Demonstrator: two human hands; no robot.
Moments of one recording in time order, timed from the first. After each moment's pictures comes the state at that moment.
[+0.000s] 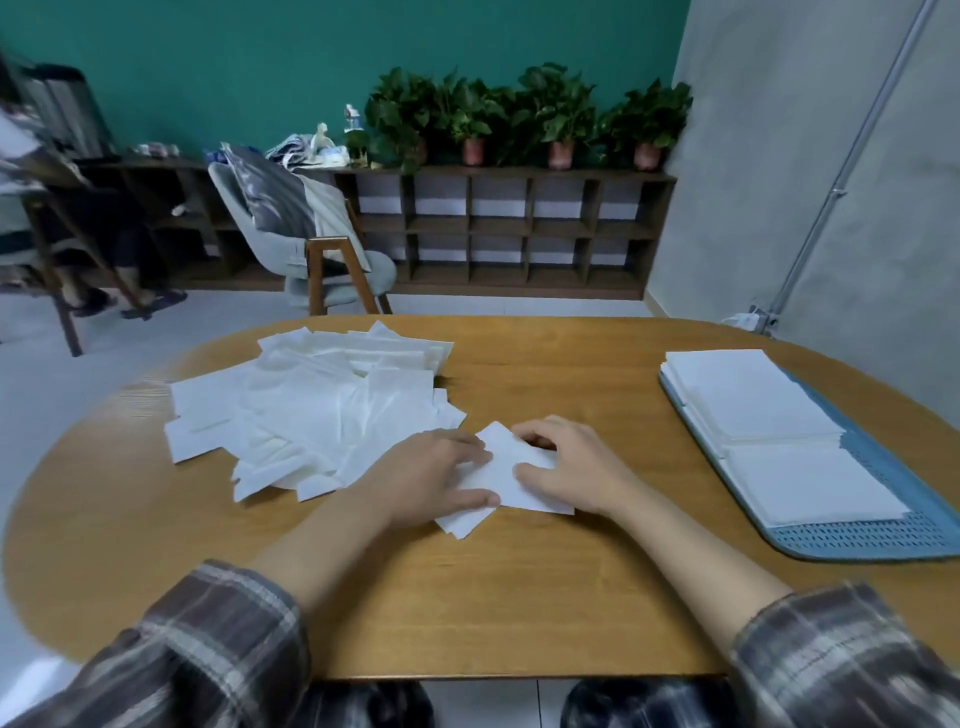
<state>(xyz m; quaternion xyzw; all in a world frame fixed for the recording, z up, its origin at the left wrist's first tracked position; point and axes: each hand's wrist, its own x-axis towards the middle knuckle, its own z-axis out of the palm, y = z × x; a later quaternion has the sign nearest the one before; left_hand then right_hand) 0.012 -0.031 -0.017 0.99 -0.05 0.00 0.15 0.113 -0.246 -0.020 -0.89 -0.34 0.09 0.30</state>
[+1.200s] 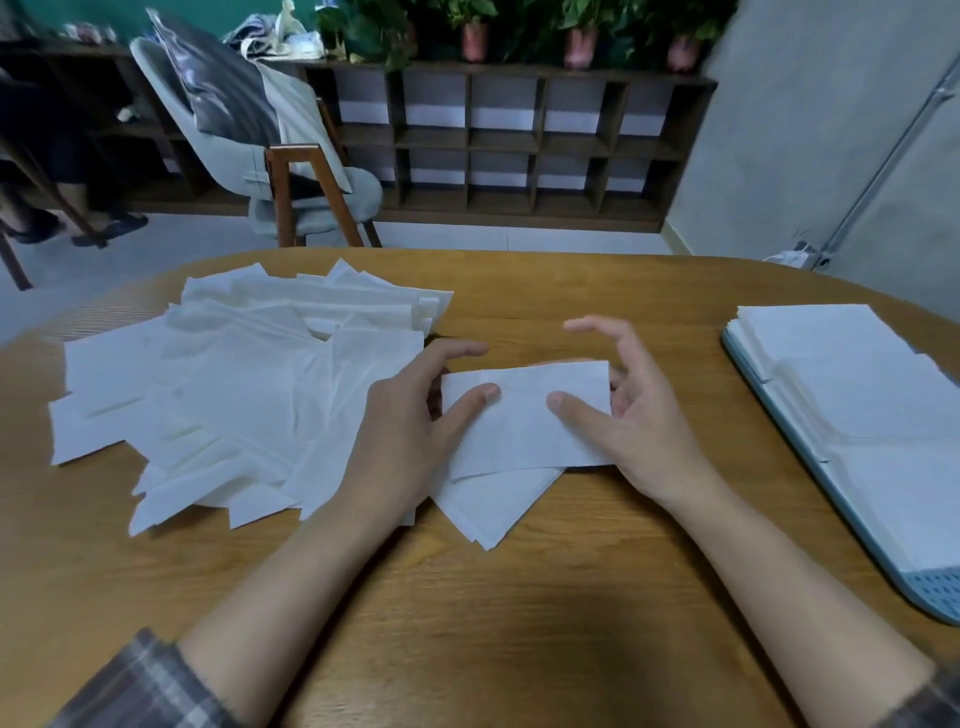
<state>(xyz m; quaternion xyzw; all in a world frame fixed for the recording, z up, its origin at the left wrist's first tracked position) 0.053 -0.026 -0.037 0.82 0.08 0.25 0.51 0.150 -0.228 -0.028 -0.69 -0.31 0.09 0.65</state>
